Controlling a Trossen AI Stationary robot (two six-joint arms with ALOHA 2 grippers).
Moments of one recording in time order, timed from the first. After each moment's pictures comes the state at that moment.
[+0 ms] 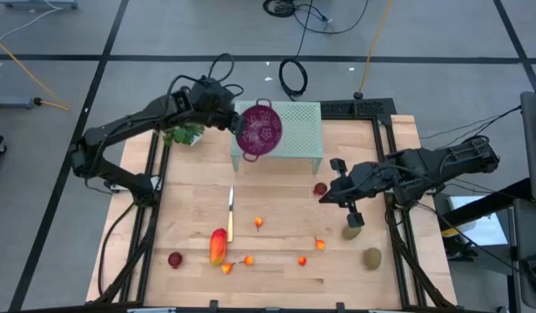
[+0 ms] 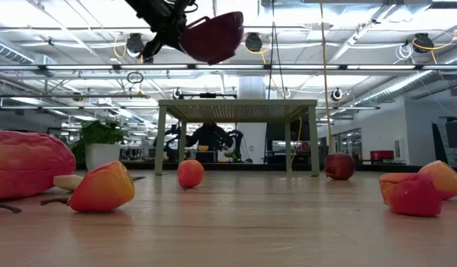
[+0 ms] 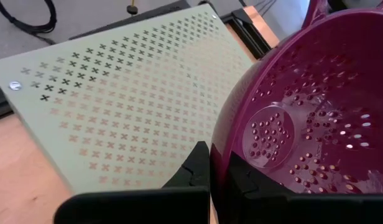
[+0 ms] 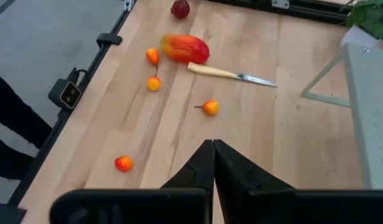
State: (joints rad) left arm 0.49 1.39 1.40 -0.66 0.12 -0.56; right arm 0.27 1.14 1.26 -0.79 0.05 0.00
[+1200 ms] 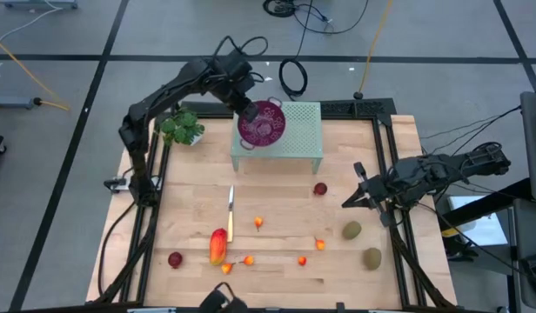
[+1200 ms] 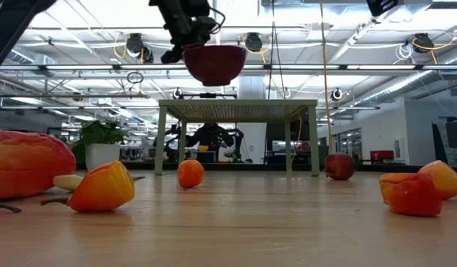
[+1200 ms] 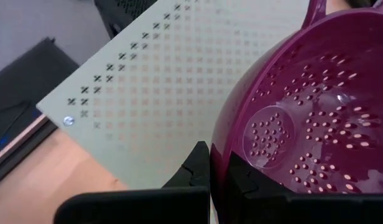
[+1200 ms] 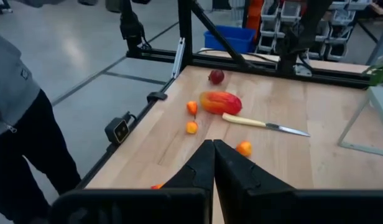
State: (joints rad) left arm 0.62 1.90 2.12 -1.31 0.19 -0.21; right arm 0.27 0.62 0.71 -0.37 -0.11 0.02
